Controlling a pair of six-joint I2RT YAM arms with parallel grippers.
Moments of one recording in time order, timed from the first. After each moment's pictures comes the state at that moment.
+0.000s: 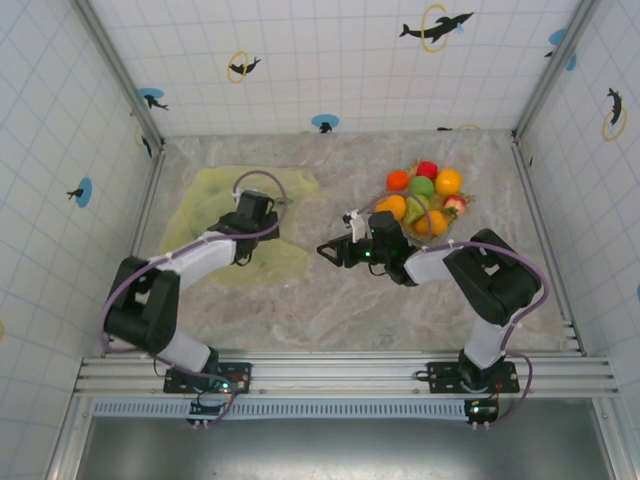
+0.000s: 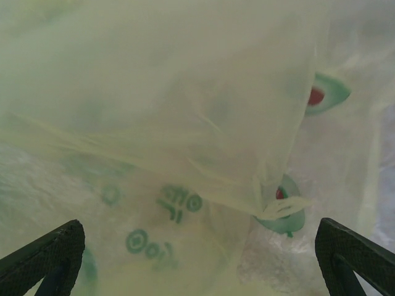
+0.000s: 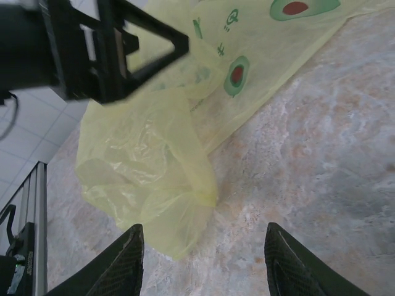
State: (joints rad) left arm -0.45 1.58 0.86 -0.19 -0.40 -0.34; right arm 0.67 1.78 0.70 0.63 -0.53 0.47
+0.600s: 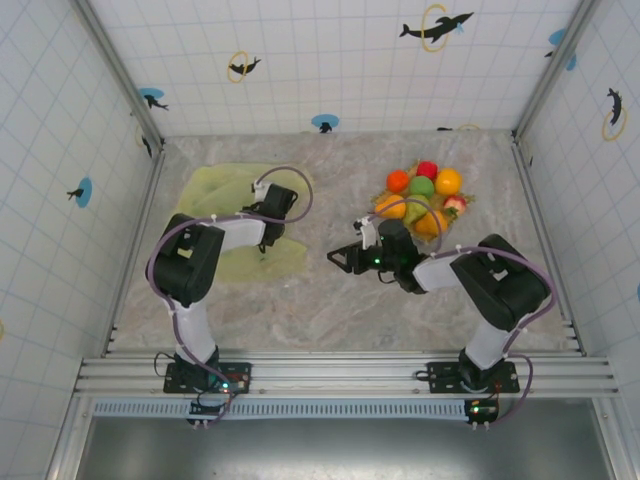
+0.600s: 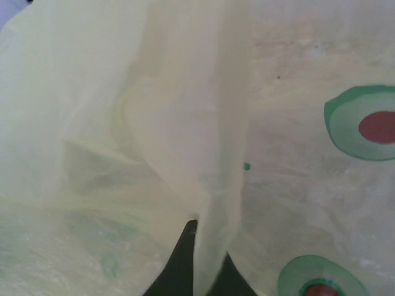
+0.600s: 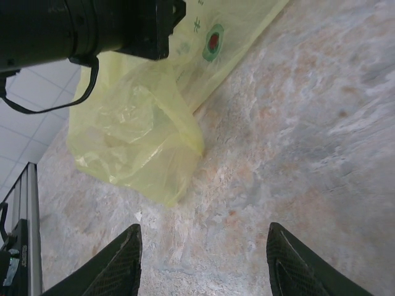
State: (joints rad) left arm -0.46 1.91 1.05 -0.08 -0.67 -0.21; right arm 0.64 1.71 0.59 0.64 -0.51 0.48
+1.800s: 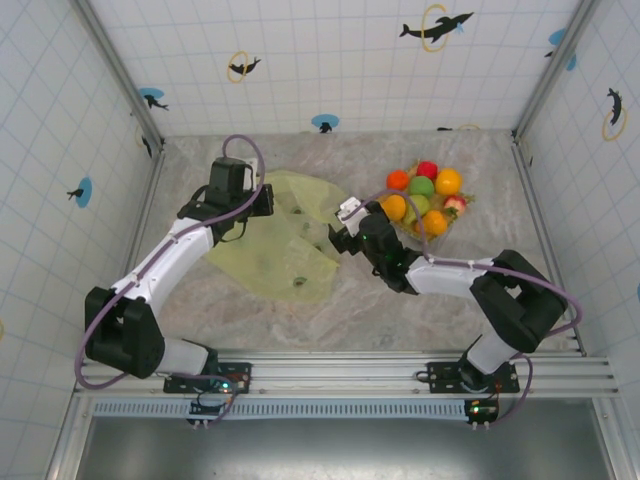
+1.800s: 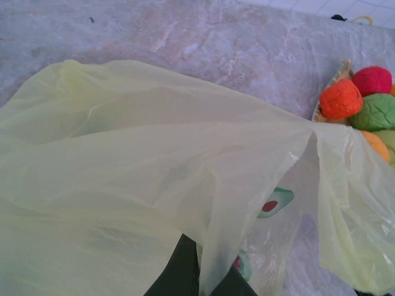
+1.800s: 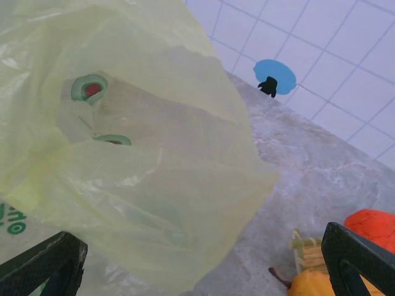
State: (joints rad) left arm -0.35 1.39 1.08 -0.40 0.17 -0.31; right arm 0.82 1.59 0.72 0.52 0.32 -0.21
